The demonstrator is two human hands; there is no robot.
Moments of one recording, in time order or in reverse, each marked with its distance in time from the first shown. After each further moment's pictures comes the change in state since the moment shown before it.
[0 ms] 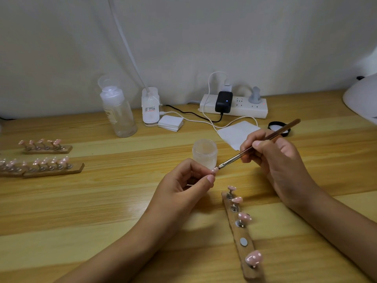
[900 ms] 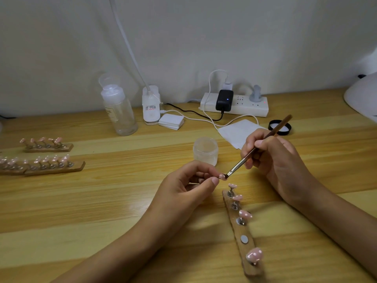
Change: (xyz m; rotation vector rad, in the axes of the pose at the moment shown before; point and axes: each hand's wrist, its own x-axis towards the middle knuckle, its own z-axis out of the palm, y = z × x) left_hand -0.002 0.006 0.001 0.051 -0.070 0.013; right_hand 0.003 0.002 -0.001 0.087 -0.084 0.064
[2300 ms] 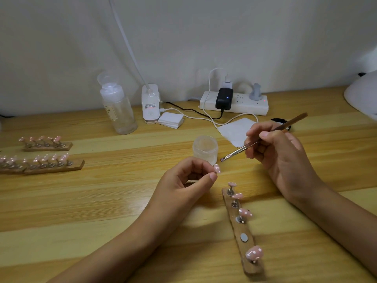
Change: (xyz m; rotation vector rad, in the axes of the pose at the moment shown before) left_hand 0.002 -0.002 0.000 -0.048 0.046 0.008; right_hand 0.000 0.000 -0.004 0.084 0.082 -0.073
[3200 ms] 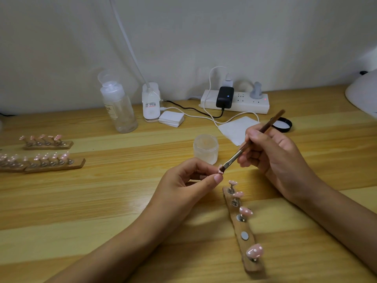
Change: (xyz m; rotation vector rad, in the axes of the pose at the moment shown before) left_hand -0.001 0.000 0.001 -0.002 -0.006 -0.005; right_hand -0.002 -0.001 0.008 -0.006 -0.072 0.073
